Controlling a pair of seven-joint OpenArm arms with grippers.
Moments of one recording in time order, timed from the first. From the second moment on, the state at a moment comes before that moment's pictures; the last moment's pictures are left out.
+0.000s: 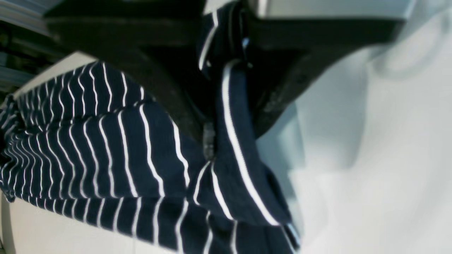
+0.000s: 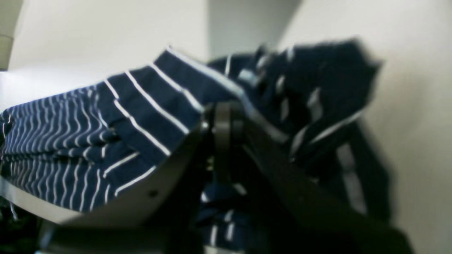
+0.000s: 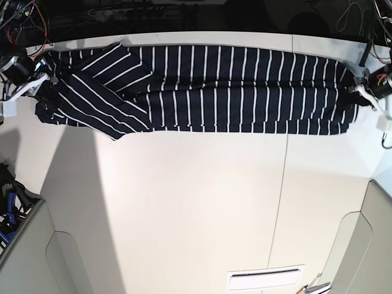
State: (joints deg) left arm 12.5 -34.6 -27.6 71.0 -60.4 -36.3 56.8; right arm -18.3 12.4 39.8 98.1 51.5 32.6 -61.9
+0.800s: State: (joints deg) left arm 0.9 -40.5 -27.6 82.4 -55.2 -36.1 65.5; right arm -18.3 12.3 43.7 104.0 51.4 32.8 -62.4
